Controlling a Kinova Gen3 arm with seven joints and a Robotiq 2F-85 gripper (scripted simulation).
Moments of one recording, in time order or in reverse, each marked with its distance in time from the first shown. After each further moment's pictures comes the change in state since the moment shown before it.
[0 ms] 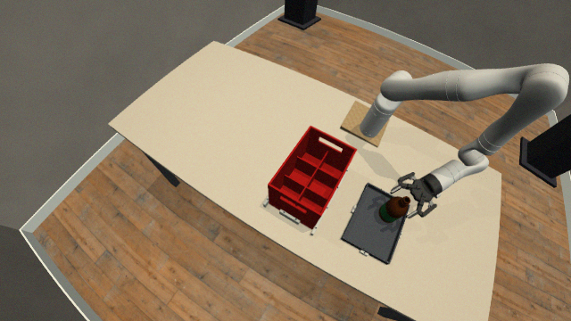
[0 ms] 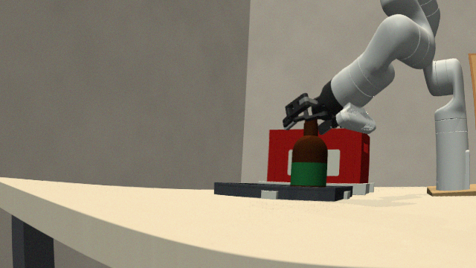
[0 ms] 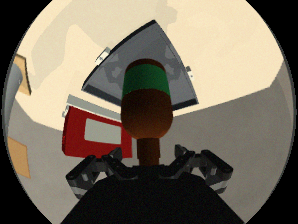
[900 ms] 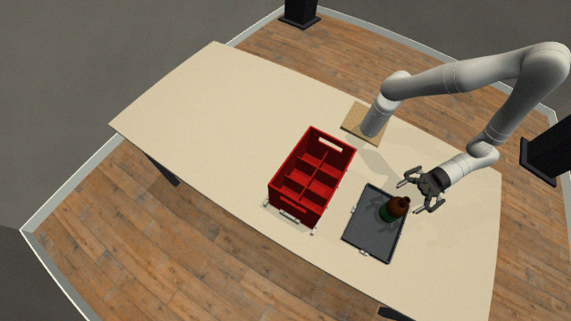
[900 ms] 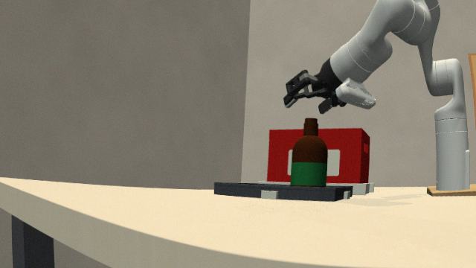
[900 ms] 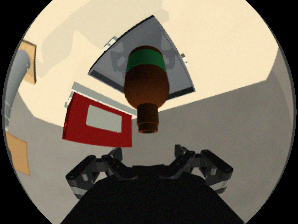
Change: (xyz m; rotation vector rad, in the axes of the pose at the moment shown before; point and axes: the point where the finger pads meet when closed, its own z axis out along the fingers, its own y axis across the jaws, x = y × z) arm -0.042 -0.001 -0.015 0.002 -0.002 -0.007
